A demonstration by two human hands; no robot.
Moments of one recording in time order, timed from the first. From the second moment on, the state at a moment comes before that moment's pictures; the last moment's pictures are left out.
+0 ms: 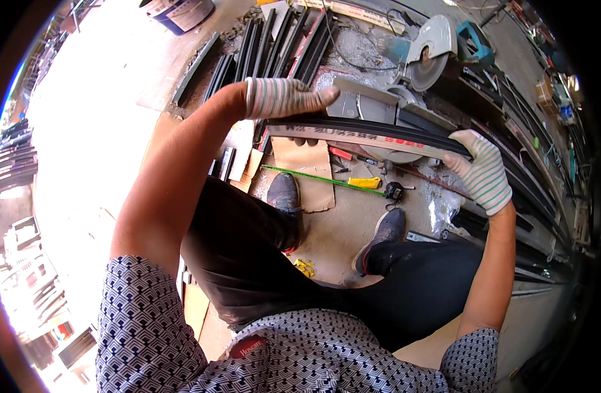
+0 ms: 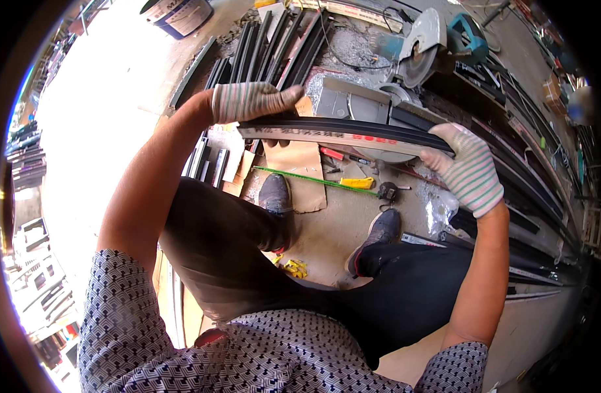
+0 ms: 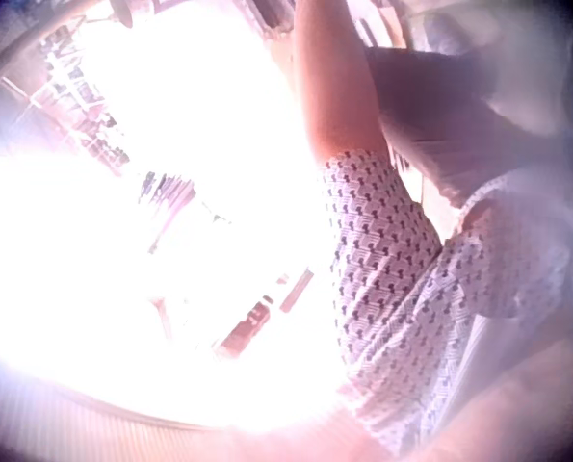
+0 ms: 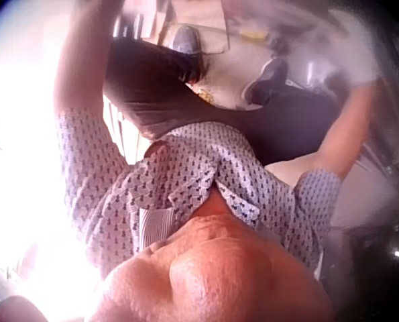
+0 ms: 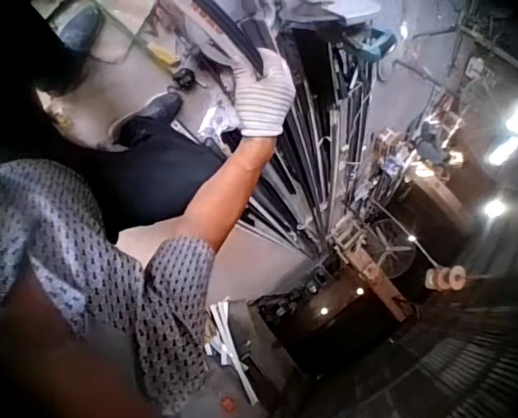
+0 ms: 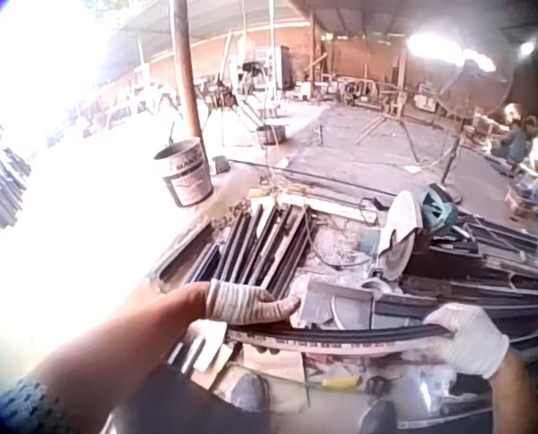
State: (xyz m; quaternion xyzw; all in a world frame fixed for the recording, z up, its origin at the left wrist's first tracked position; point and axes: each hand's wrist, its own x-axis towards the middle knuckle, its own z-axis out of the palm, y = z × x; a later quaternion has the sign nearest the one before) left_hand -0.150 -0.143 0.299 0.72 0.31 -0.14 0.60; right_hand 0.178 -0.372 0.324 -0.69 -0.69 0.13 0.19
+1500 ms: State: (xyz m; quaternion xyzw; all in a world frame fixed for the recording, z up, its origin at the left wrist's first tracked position) left_hand -0.130 -0.201 0.369 0.64 0.07 0.24 0.73; right_hand 0.207 -0.371 0.311 -0.64 -0.57 0.36 0.37
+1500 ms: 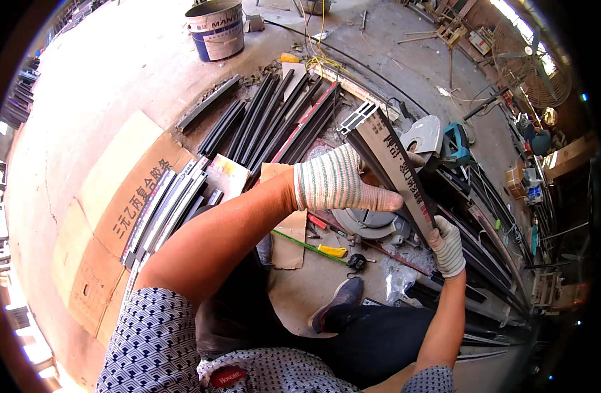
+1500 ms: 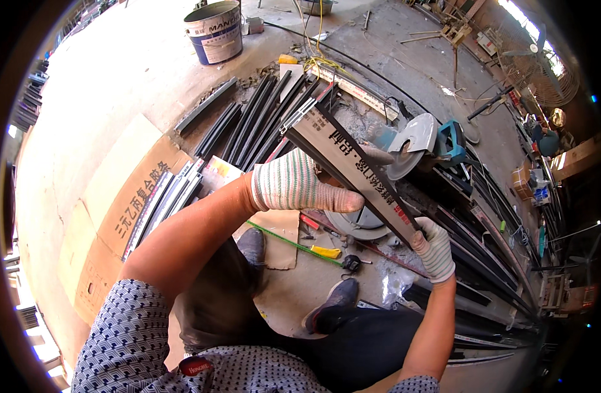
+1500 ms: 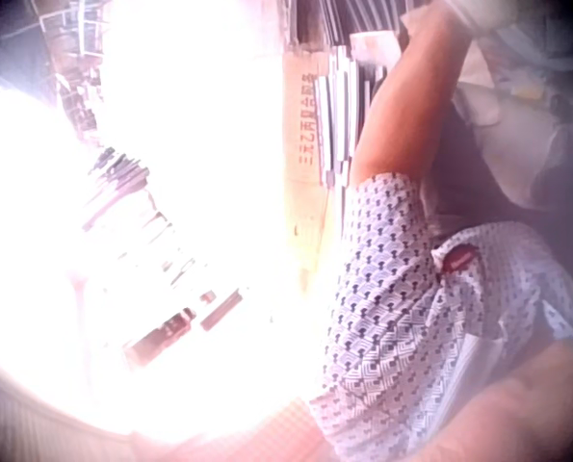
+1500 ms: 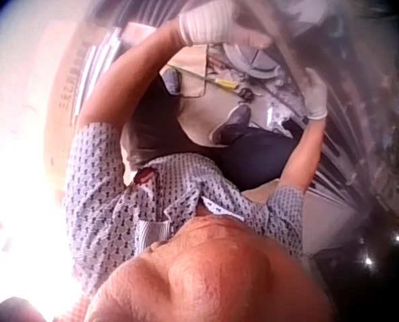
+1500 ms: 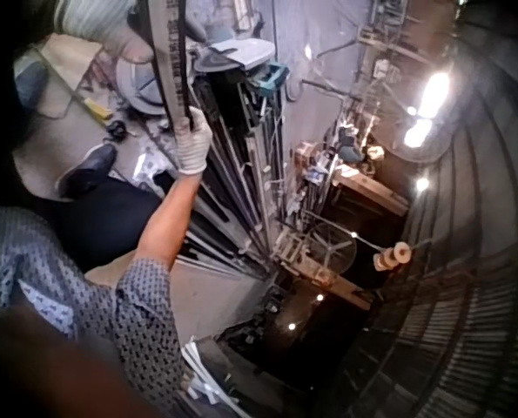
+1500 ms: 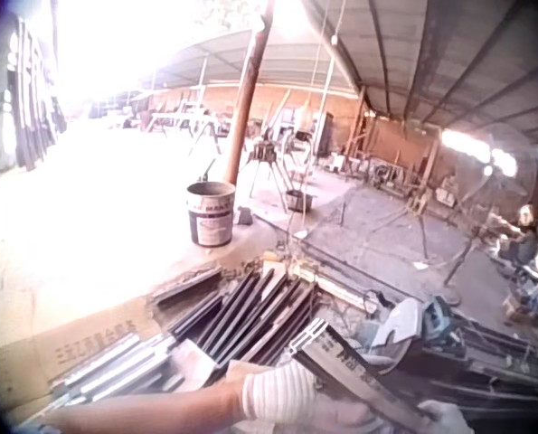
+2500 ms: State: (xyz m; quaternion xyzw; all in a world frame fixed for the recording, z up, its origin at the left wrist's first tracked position) left_hand -0.112 -0.138 0.313 0.49 0.31 0.41 0.71; right_hand 0.179 -0.305 0.281 -0.67 -0.65 0.18 0.29
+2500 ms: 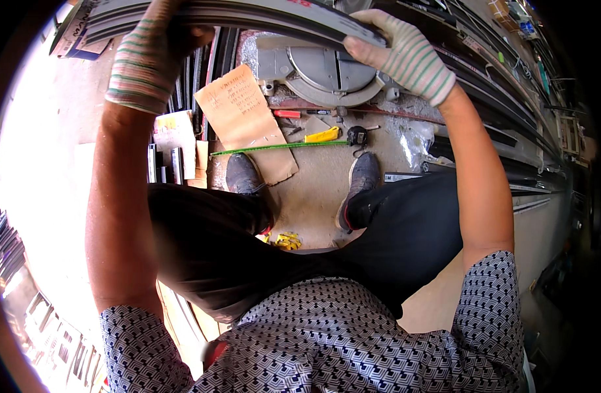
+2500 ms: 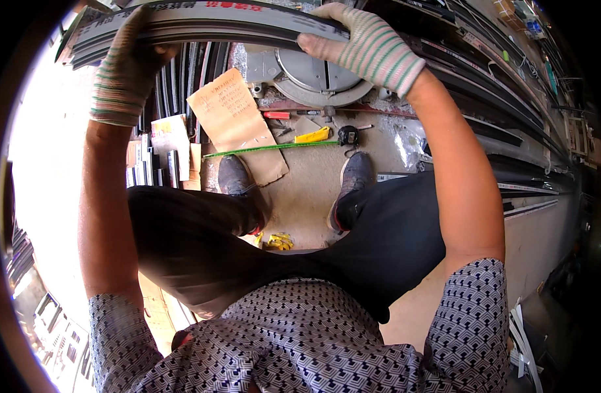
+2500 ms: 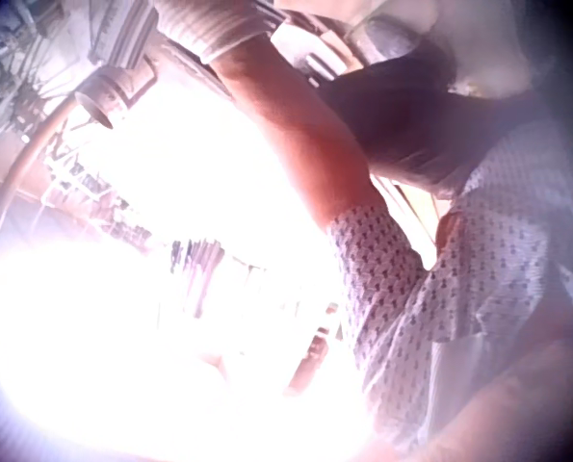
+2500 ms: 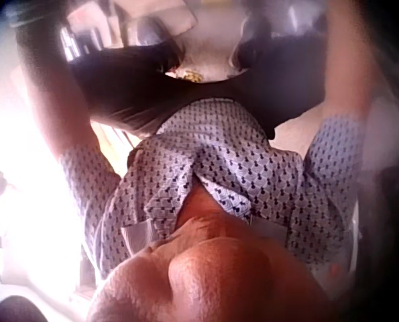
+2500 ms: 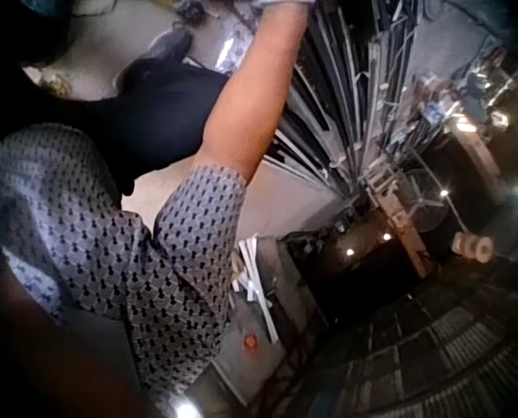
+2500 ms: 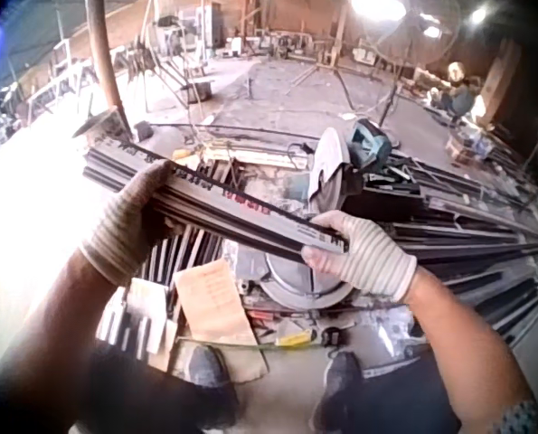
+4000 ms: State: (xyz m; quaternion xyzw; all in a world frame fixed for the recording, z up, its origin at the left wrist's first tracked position) left_hand -0.150 -0.084 0.280 0.74 0.47 0.41 0.26; right_hand 0.244 -0.412 -0.136 -0.84 0.26 0.38 0.28
